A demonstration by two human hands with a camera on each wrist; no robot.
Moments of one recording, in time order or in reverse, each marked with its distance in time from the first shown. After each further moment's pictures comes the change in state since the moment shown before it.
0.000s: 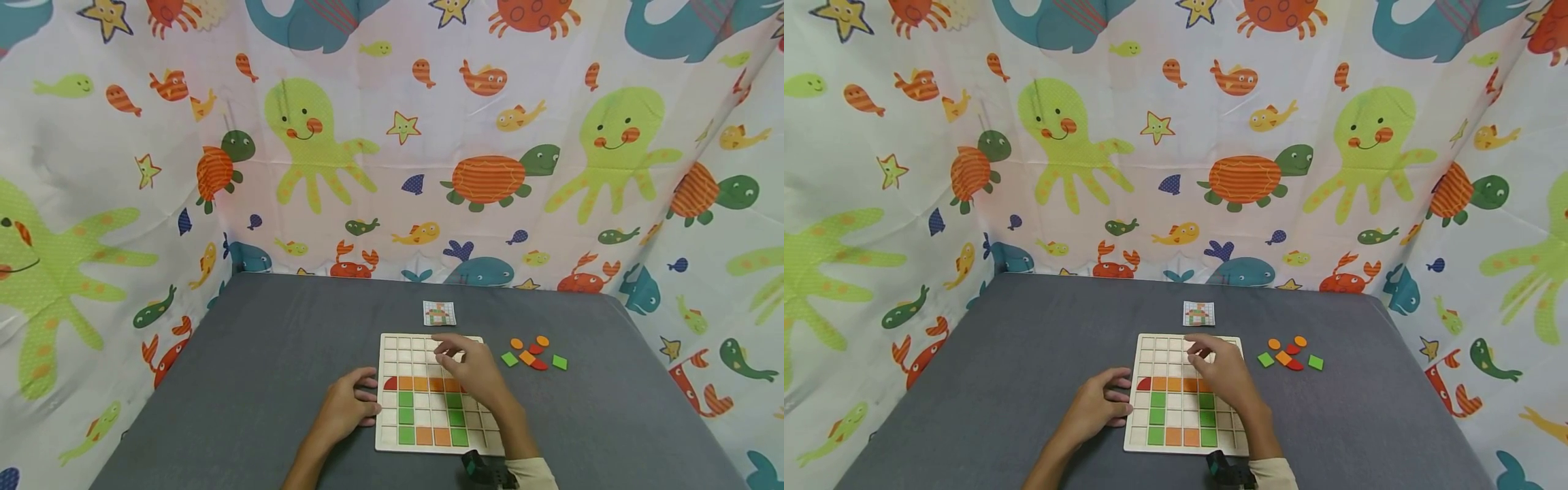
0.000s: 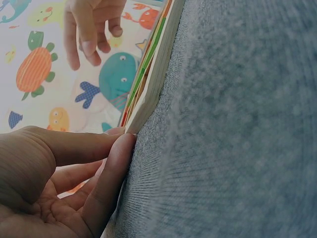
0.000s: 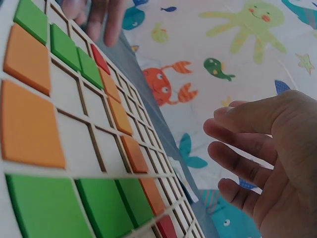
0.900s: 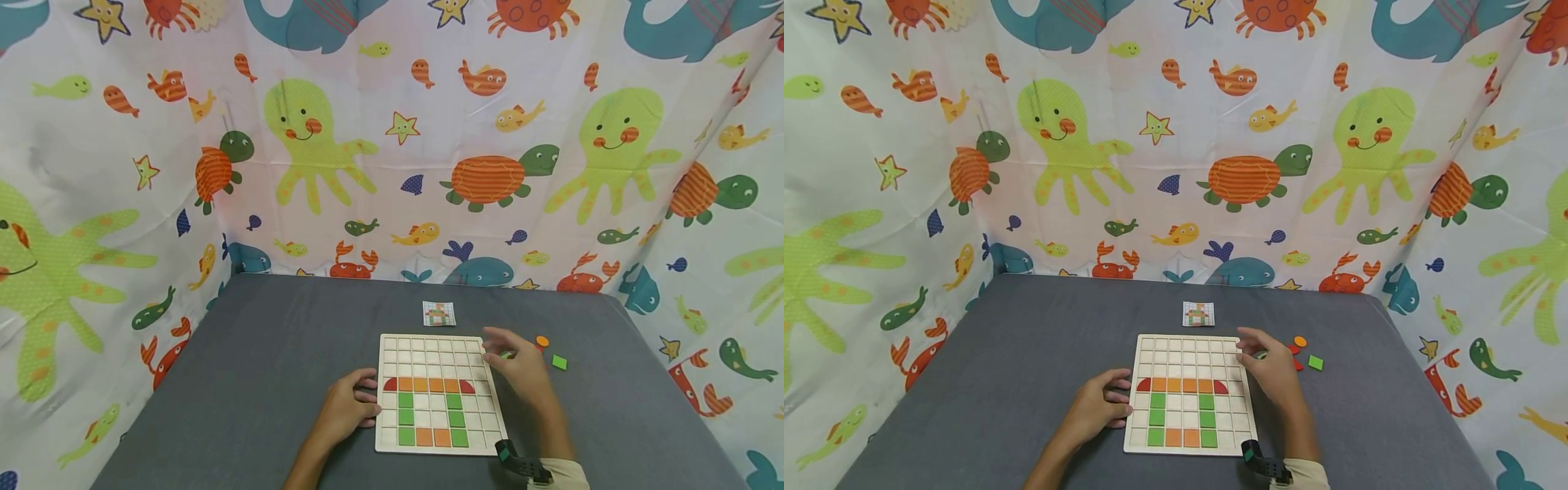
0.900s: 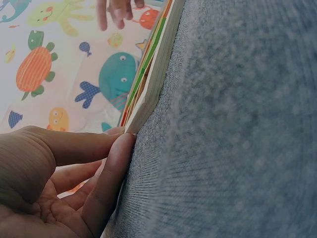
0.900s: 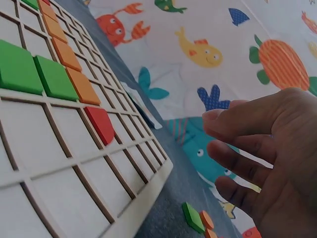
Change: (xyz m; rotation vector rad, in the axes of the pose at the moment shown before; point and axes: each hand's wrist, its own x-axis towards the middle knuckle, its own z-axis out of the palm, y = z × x) left_hand -0.001 0.001 0.000 -0.009 0.003 -0.009; right_hand -0.017 0.055 -0.052 -0.027 0.179 0.111
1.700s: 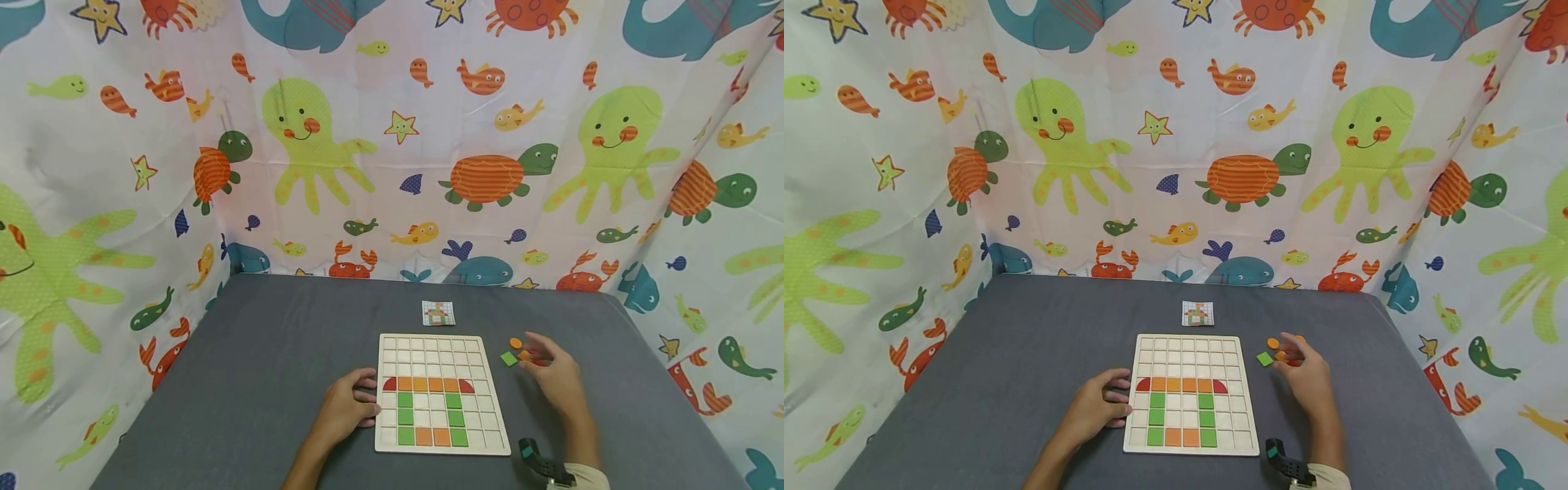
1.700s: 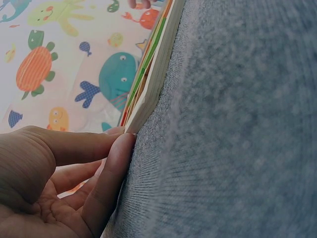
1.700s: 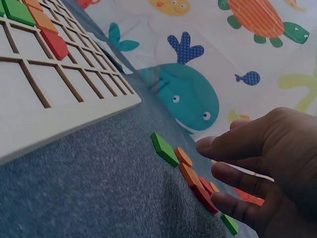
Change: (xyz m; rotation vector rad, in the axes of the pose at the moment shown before) left_hand 0.001 -0.001 0.000 0.003 -0.004 0.007; right_hand -0.012 0.040 -0.039 -0.065 0.081 0.155
